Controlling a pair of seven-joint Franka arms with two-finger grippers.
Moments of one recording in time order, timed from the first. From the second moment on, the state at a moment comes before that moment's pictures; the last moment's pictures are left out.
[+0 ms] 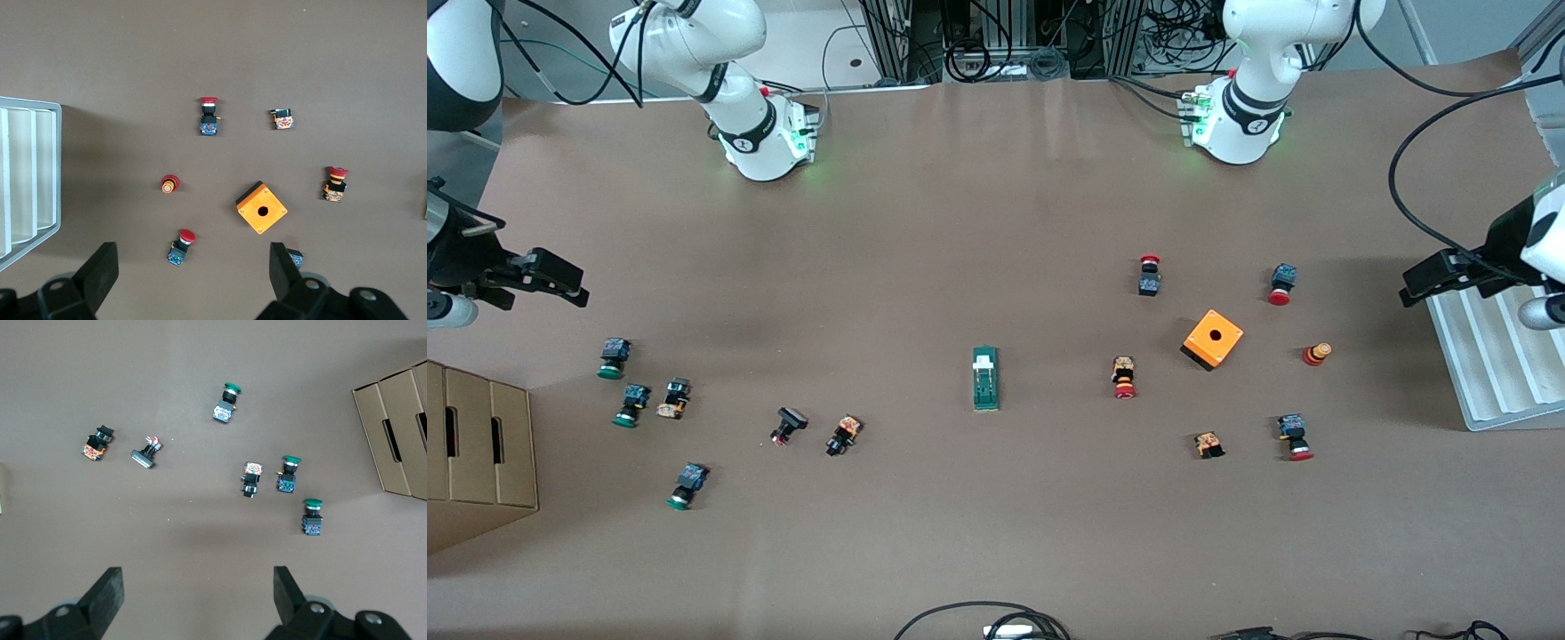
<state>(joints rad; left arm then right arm) -0.01 0.07 0.01 -1.56 -0.02 1.63 -0.10 0.24 -0.03 -0.29 -1.66 0.00 1.65 -0.03</state>
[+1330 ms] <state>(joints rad) -0.02 0.13 -0.27 -1.56 -0.02 1.85 -0.13 0.25 -0.03 -0.28 -1.65 0.00 1.65 -0.03</state>
